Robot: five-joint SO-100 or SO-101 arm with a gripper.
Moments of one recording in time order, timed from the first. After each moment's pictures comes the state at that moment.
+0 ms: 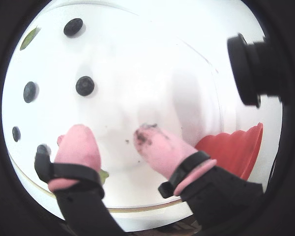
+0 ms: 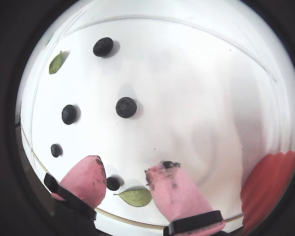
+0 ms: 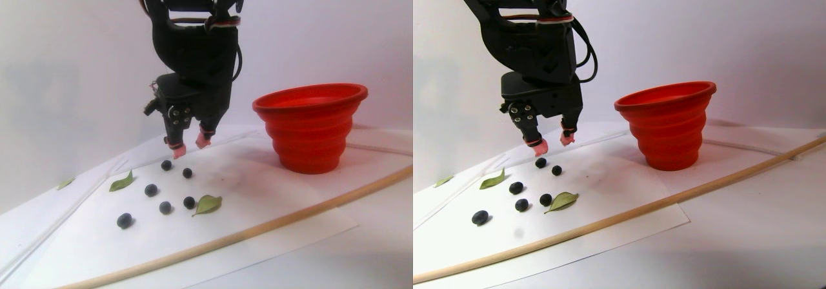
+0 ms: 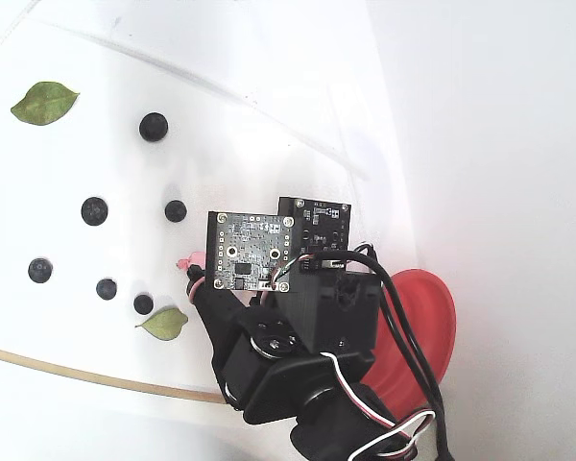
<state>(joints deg) 0.3 76.4 135.2 -30.8 -118.8</state>
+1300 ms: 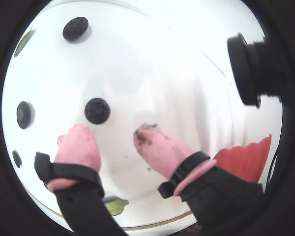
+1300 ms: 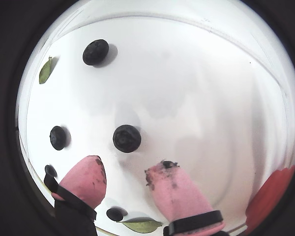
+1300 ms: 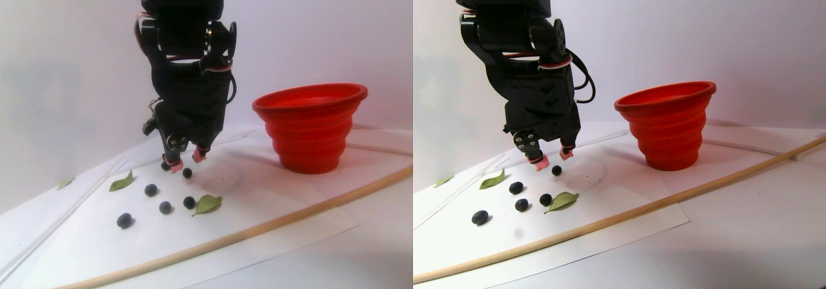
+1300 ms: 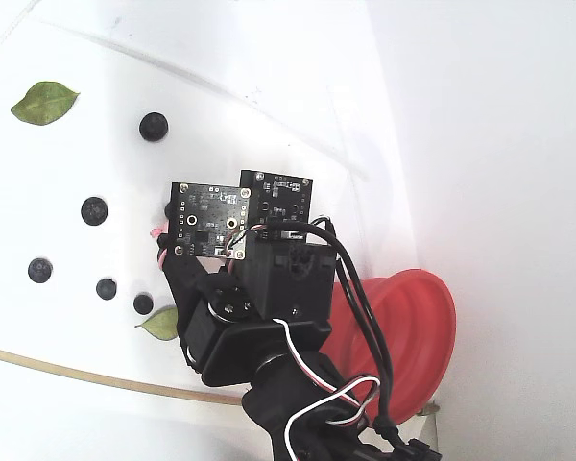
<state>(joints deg) -1.1 59.9 123.8 -38.6 -118.5</state>
